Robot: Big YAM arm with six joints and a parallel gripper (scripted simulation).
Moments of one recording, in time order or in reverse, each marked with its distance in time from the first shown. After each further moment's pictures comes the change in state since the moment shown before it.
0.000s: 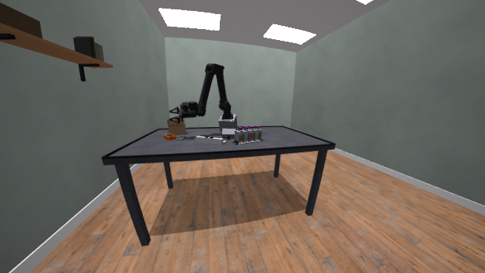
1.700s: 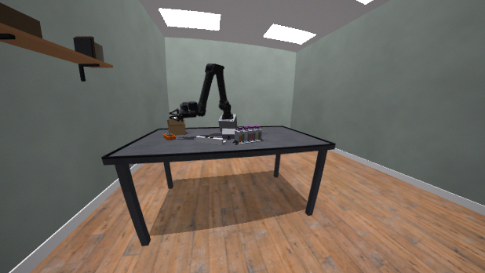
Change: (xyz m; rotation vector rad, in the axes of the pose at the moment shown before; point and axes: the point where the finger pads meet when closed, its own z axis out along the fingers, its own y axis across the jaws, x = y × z) arm 0.000 0.000 0.000 0.000 0.000 0.000
